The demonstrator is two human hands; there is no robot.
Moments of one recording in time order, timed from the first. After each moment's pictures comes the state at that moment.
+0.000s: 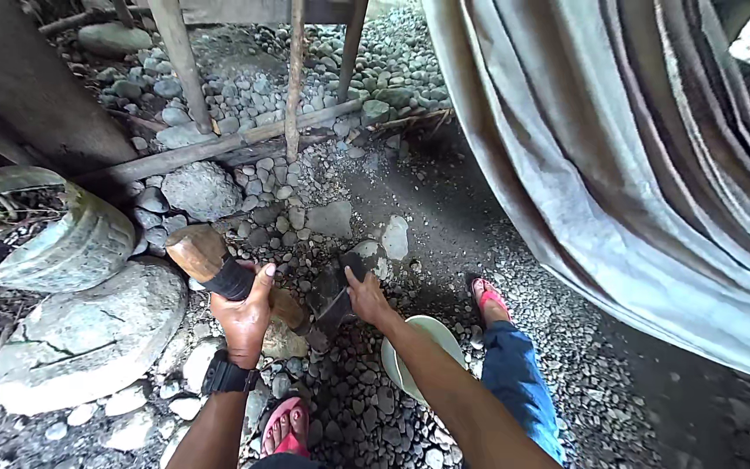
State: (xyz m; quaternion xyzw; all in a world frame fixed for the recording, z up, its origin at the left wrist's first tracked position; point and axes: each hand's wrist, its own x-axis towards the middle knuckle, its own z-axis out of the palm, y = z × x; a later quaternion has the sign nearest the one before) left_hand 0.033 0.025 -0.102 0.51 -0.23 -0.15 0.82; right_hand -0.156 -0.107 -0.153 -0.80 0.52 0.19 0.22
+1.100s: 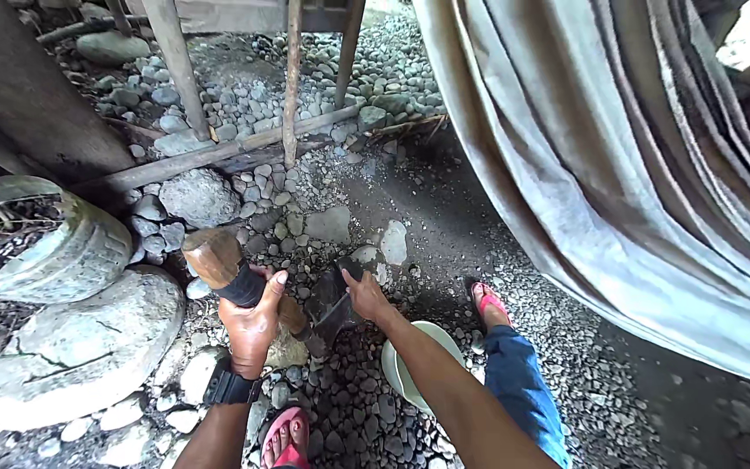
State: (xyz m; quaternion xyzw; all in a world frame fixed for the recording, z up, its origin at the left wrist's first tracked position) left_hand 0.028 0.025 -0.094 0.49 -0.27 -0.17 0.81; right_hand -0.149 -0.122 -0.149 -0.81 0.51 0.19 0.23
